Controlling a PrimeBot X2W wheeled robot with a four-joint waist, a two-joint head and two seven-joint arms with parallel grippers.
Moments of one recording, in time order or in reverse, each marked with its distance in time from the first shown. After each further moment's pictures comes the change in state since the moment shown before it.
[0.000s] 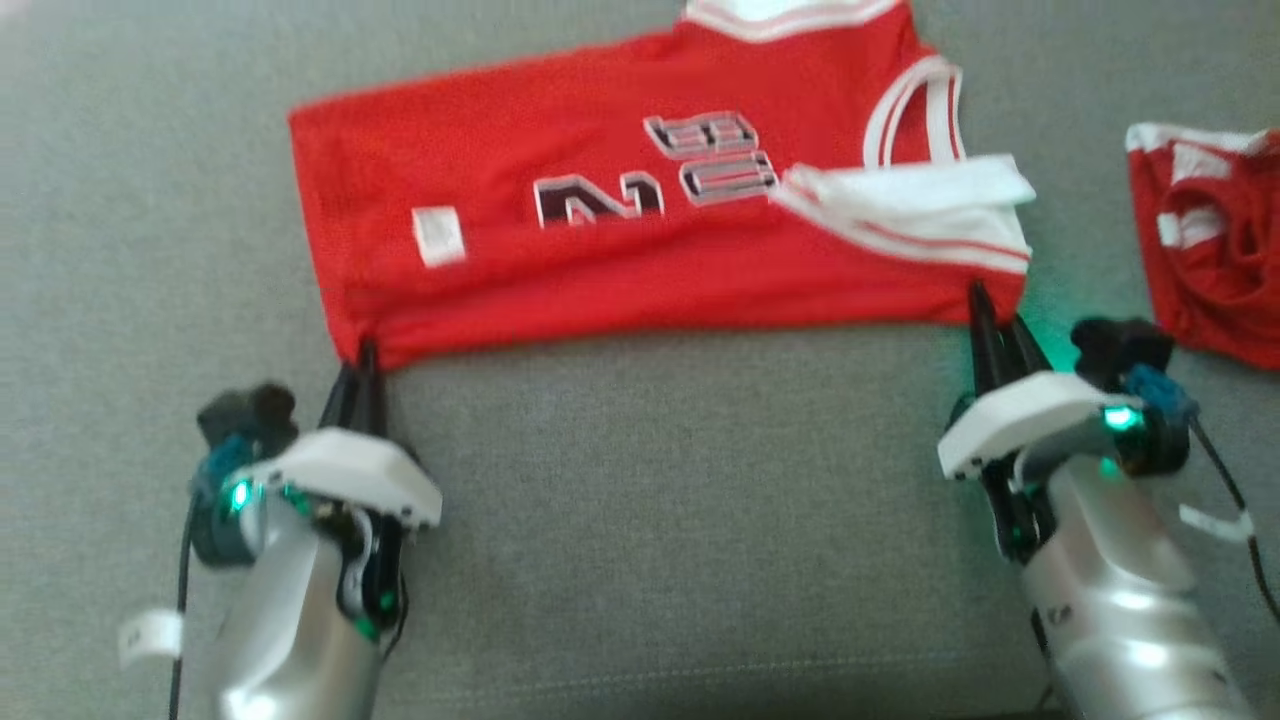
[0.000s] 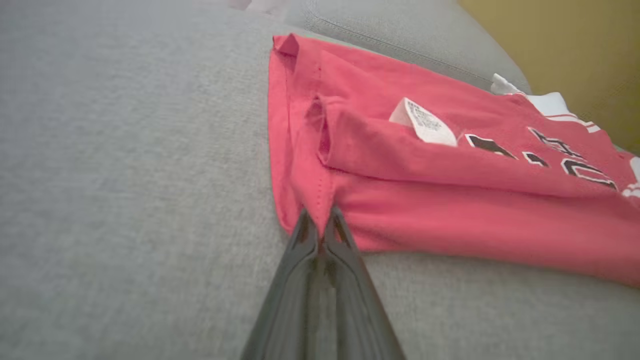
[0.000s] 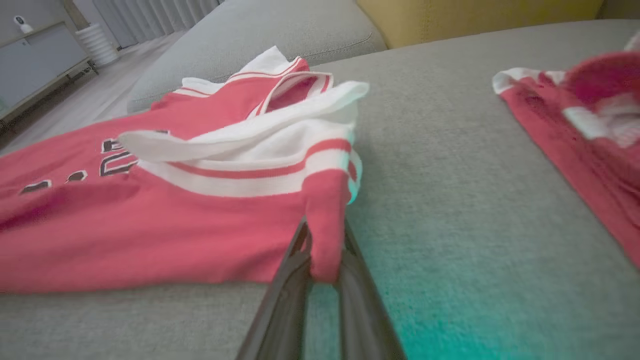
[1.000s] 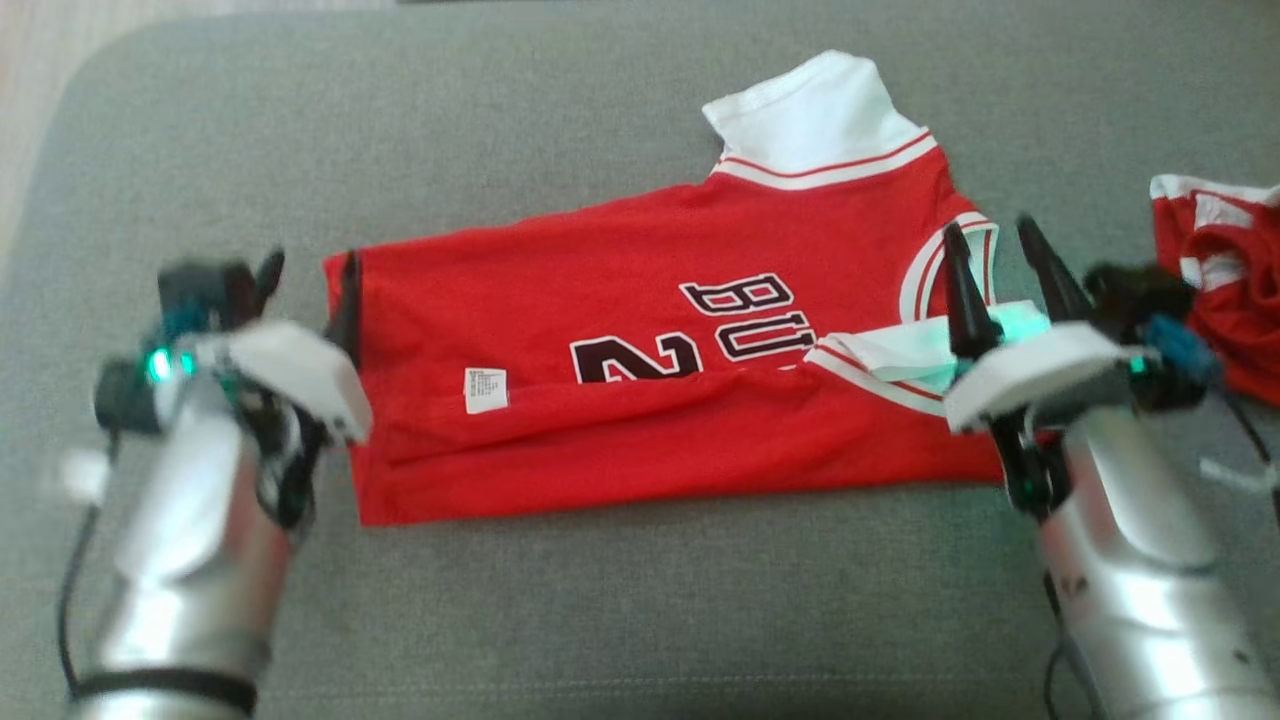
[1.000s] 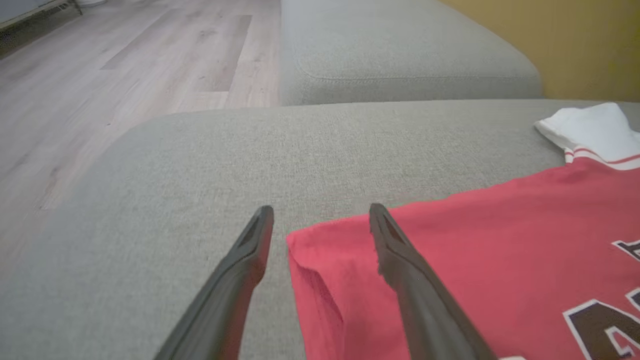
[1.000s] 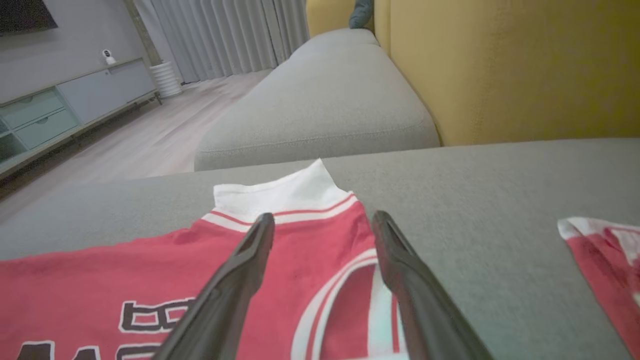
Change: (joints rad) left arm -0.158 0.128 -0.031 0.057 0.161 -0.097 0.128; right arm 0.028 -0.028 0.049 -0.201 0.022 0.000 0.073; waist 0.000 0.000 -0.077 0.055
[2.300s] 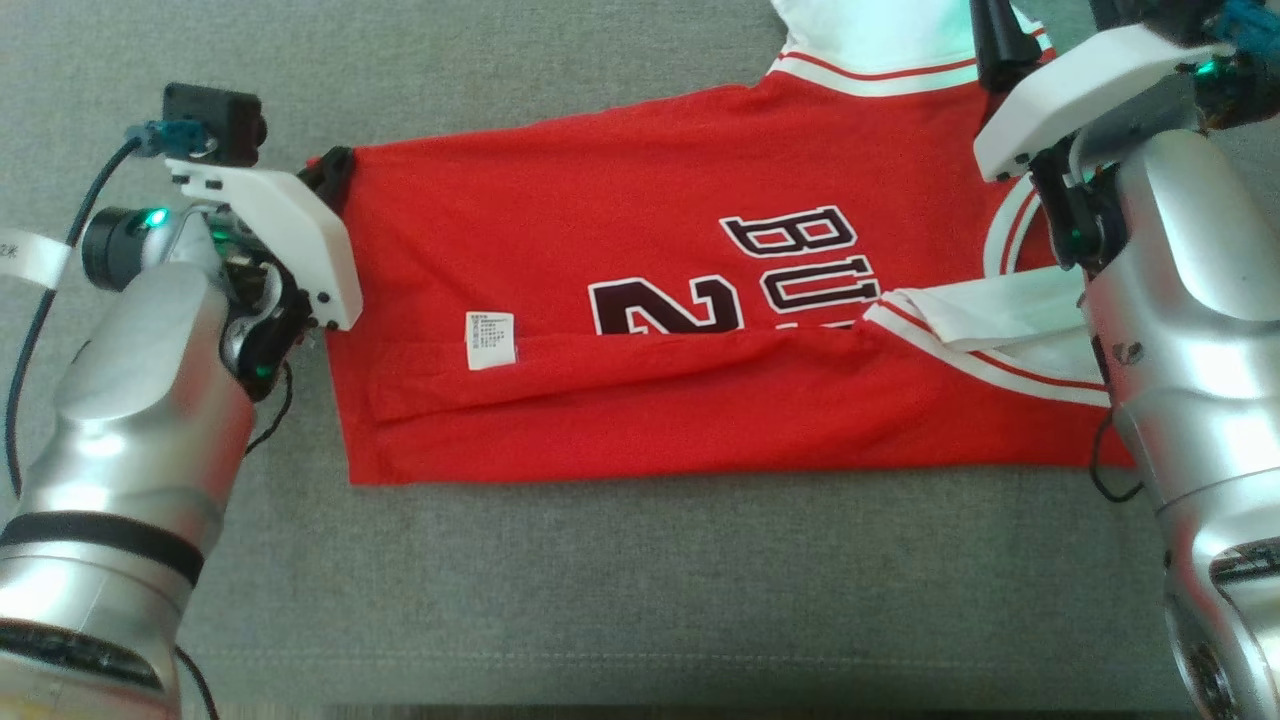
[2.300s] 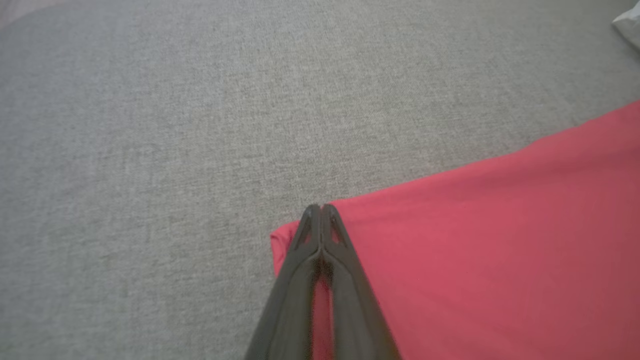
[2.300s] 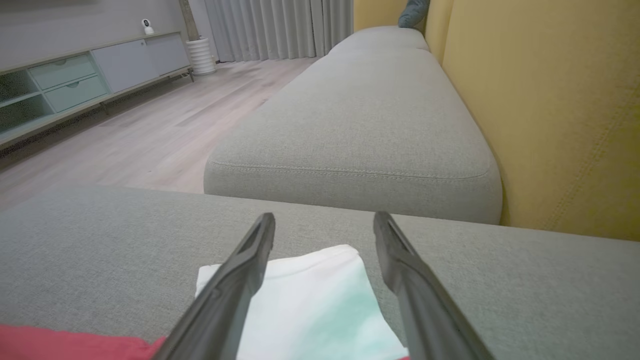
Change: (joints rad) left arm -0.347 0.112 -0.390 0.195 -0.338 -0.060 0.196; right arm -0.443 -0.077 0.157 0.118 0.043 0.000 0.077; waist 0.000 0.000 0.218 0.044
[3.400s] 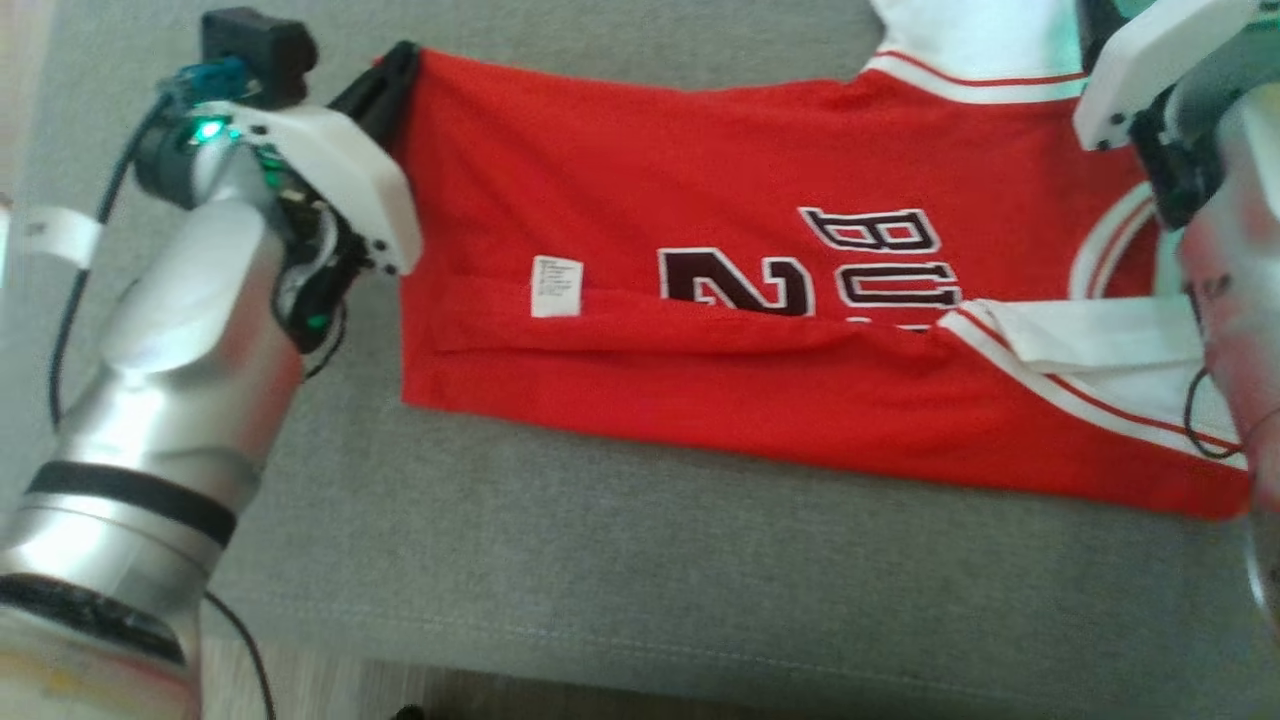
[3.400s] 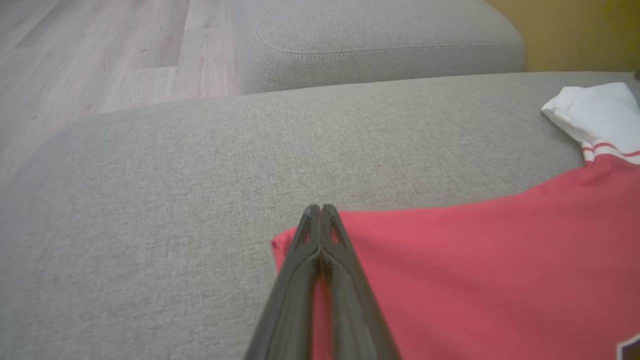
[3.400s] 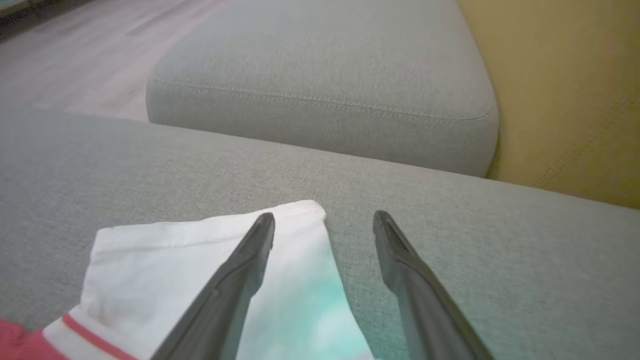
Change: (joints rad) left arm -0.080 -0.020 -0.131 -0.081 -0.068 0.001 -0.159; right arm -0.186 -0.074 -0.039 0.351 -0.107 0.000 0.080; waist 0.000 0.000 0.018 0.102
